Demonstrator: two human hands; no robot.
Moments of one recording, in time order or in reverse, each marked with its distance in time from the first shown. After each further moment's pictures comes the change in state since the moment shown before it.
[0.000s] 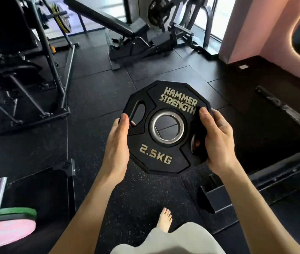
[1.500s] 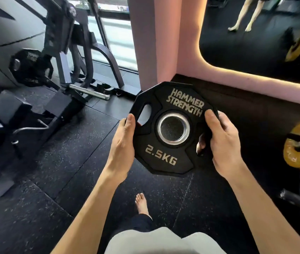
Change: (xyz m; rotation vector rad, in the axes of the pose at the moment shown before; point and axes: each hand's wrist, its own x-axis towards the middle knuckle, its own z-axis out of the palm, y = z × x) left_hand 1.009 0.121 0.511 0.160 -0.783 0.056; right_hand 0.985 -0.032 -0.090 -0.062 0.661 -0.160
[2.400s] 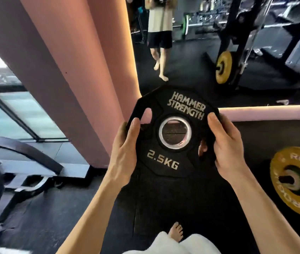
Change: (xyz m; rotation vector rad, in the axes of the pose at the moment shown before) left_hand 0.638 0.078 0.246 -0.154 -0.460 0.125; right_hand 0.591 -0.042 -0.053 0.082 0.423 -0.228
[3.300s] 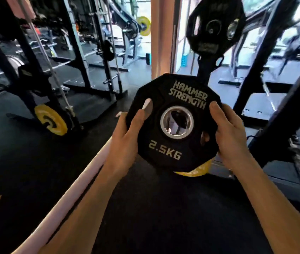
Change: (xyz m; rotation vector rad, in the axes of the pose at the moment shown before) left_hand 0.363 -0.024 0.354 -0.146 -1.176 -0.143; right_hand 0.234 -0.094 -0.135 -0.240 1.160 -0.452
